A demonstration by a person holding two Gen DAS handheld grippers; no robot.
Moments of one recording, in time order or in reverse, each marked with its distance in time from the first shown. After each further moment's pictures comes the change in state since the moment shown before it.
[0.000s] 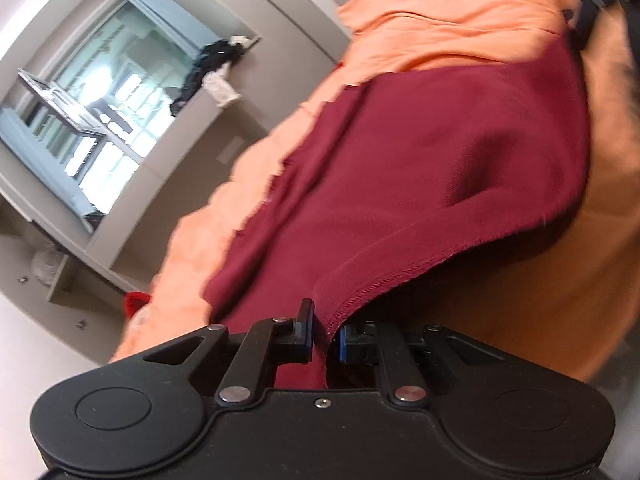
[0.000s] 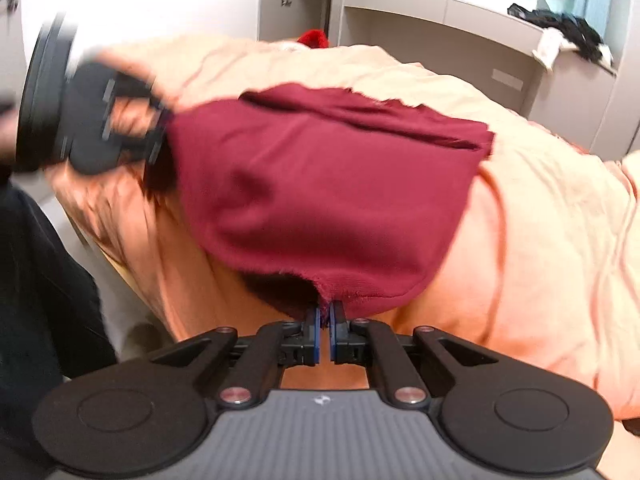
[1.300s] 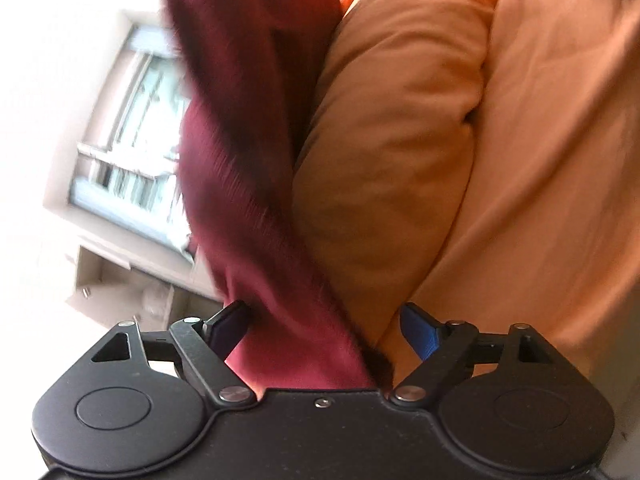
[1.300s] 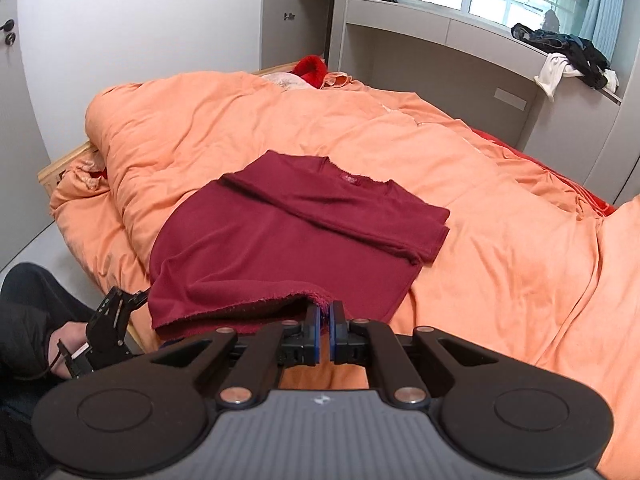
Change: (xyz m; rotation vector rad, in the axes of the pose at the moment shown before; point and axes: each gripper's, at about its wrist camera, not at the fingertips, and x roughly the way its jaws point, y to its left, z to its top) left arm 0.033 -0.137 -0.038 0.225 0.076 0.399; right arm -0.067 -0.056 0.146 -0.049 0.006 0.000
